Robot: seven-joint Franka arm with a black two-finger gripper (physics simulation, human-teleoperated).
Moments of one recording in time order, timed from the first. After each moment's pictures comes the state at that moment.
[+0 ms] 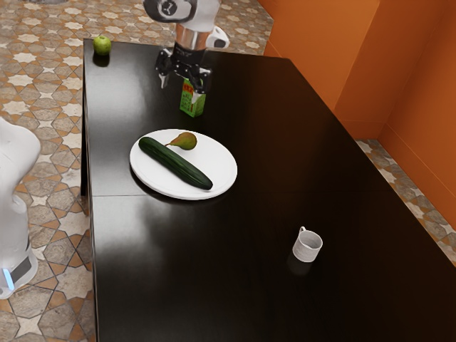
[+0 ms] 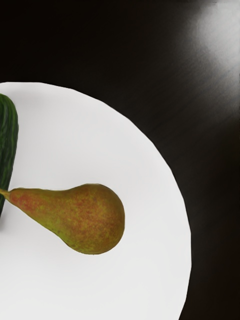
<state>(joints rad) -0.43 -0.44 0.62 -2.02 0.35 1.63 -0.76</state>
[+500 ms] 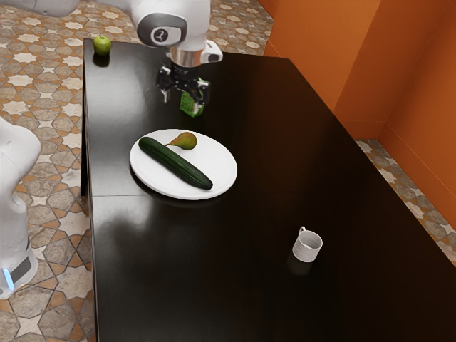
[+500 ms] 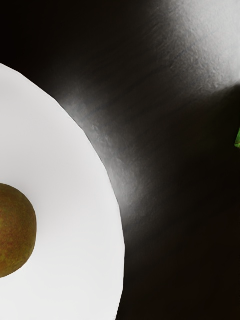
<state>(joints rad) -0.45 -0.44 0.76 -2.18 0.43 1.93 -0.80</state>
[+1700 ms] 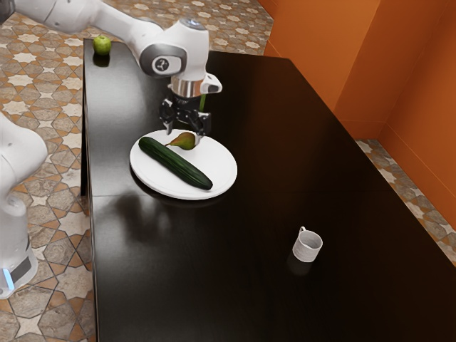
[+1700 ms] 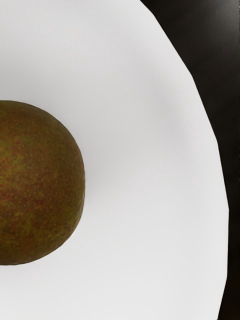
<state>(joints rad) -0.66 -0.43 0.98 -2.30 0.35 2.09 -0.77</state>
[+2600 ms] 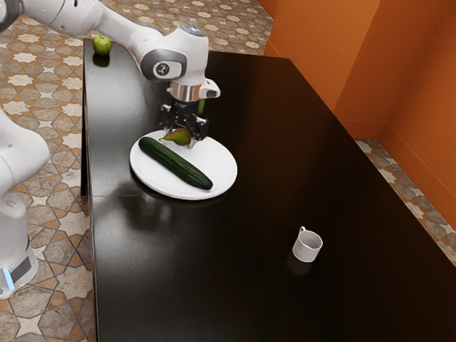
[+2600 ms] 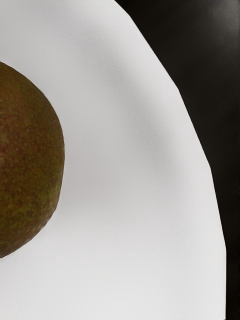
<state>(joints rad) -0.76 -0.41 1.11 -2.29 0.37 2.11 -0.74</state>
